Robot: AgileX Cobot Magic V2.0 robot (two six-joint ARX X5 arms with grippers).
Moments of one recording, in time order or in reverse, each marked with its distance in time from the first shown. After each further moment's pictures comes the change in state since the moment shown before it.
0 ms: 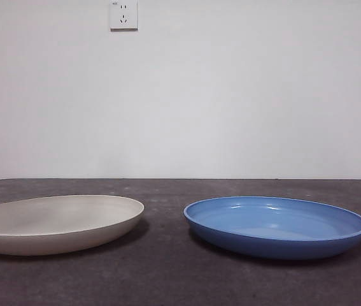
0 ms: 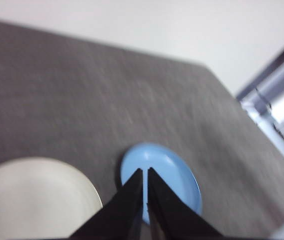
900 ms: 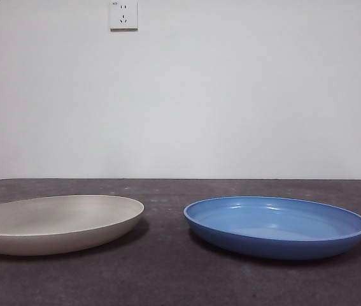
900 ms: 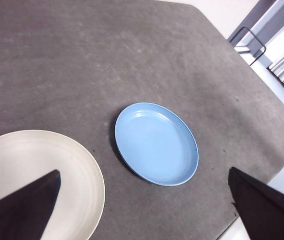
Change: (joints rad) left arm -0.013 0.069 0.070 -0.166 0.072 0.181; right arm 0.042 0.061 0.061 -0.142 -0.095 -0.131
